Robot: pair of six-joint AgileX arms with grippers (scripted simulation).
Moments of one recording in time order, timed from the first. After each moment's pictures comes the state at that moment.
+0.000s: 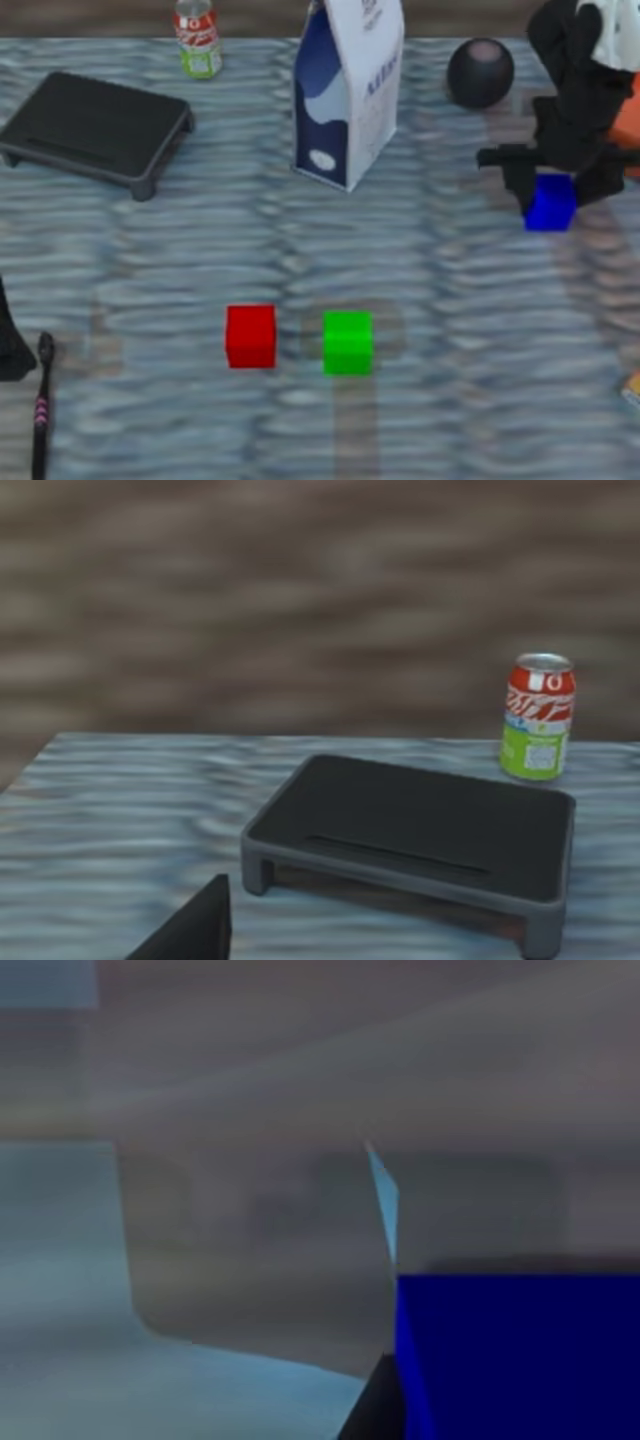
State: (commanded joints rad) left arm 0.02 0.00 0.00 0.00 0.00 0.00; right arm 0.18 2.40 1.92 -1.06 0.01 0.22
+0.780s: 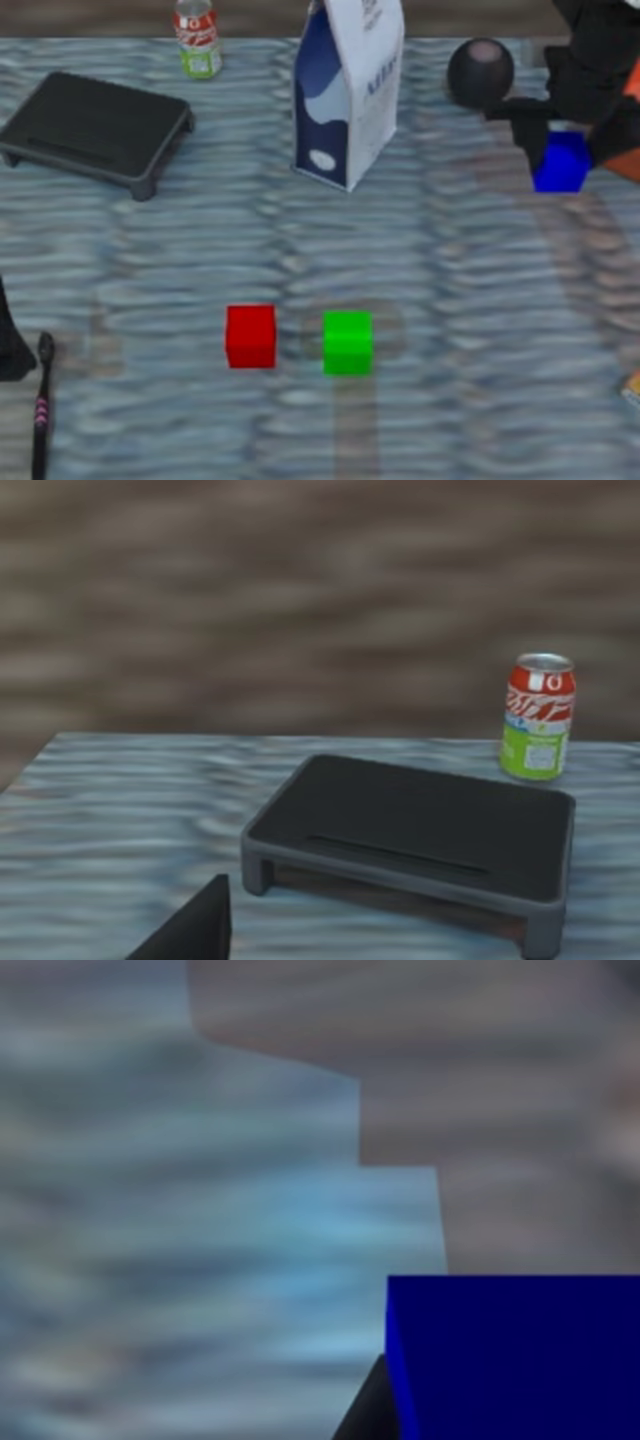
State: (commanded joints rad) left arm 0.02 0.00 0.00 0.00 0.00 0.00; right arm 0.20 2.34 2.08 -1.27 0.01 0.23
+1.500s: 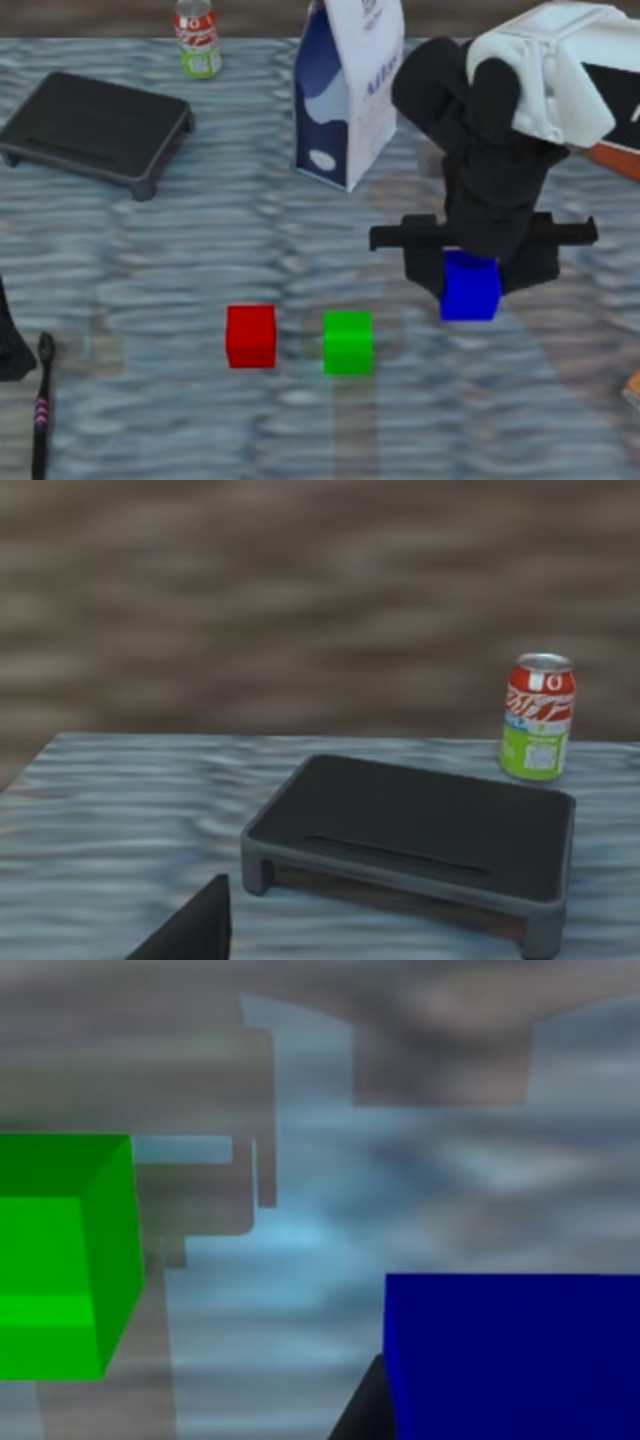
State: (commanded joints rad) left arm 0.02 0.00 0.00 0.00 0.00 0.00; right arm 0.61 1.93 1.50 -1.13 0.02 0.61
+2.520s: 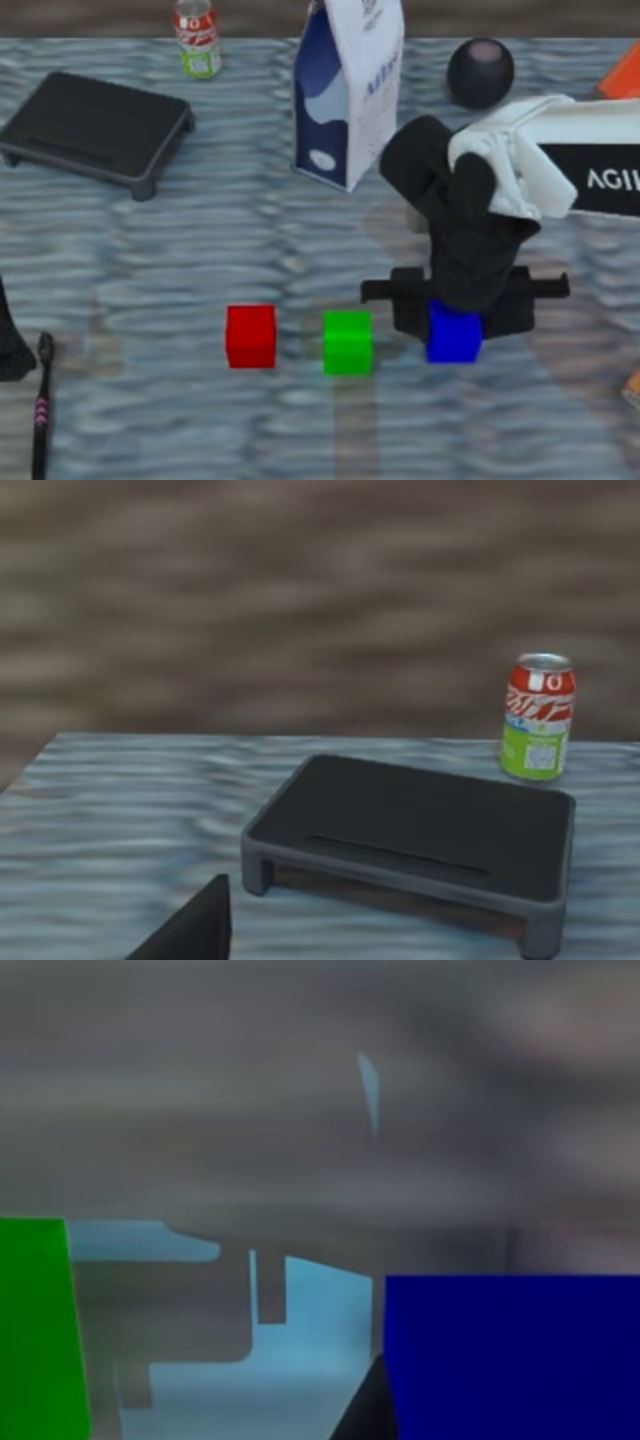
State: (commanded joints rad) left arm 0.02 0.00 0.00 0.00 0.00 0.00; right arm 0.63 1.99 1.31 -0.87 0.02 0.64
